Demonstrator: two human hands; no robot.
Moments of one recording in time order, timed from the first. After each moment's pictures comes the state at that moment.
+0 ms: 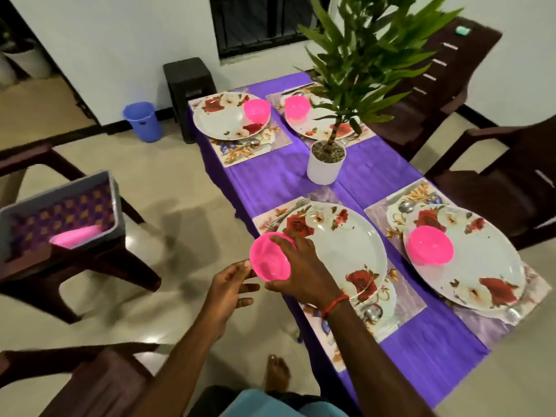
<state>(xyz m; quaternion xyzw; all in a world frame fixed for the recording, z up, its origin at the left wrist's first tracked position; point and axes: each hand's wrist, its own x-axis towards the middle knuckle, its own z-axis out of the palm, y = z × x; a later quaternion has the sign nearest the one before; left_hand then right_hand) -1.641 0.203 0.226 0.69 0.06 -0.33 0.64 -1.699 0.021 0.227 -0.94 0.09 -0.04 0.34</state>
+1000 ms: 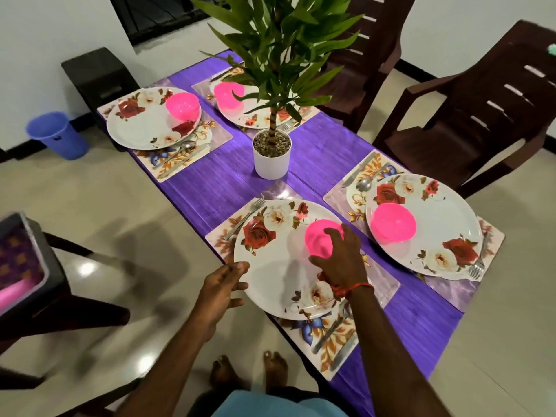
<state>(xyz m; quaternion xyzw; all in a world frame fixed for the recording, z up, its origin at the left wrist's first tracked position) -1.592 0.126 0.200 0.71 -0.01 -0.44 0.55 -1.743 -0.120 0.164 -0.85 0.44 -0.03 0.30</state>
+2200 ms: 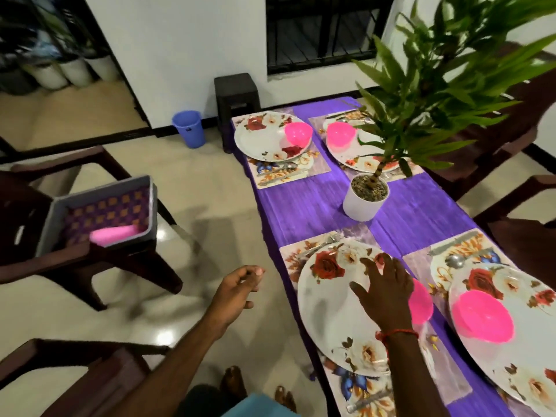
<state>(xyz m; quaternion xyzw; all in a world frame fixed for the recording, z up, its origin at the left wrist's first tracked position) -1.569 0.194 0.227 0.76 0.03 -0.28 0.59 -1.685 -0.105 0.186 -0.95 0.29 -0.01 0.13</state>
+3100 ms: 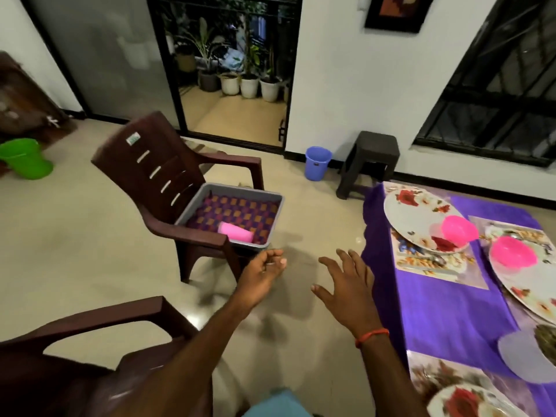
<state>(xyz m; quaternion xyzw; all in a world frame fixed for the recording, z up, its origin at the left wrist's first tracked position) -1.440 0.417 0.258 0.72 0.12 -0.05 0.68 -1.436 0.201 0.274 -0.98 -0.11 0.00 0.16</state>
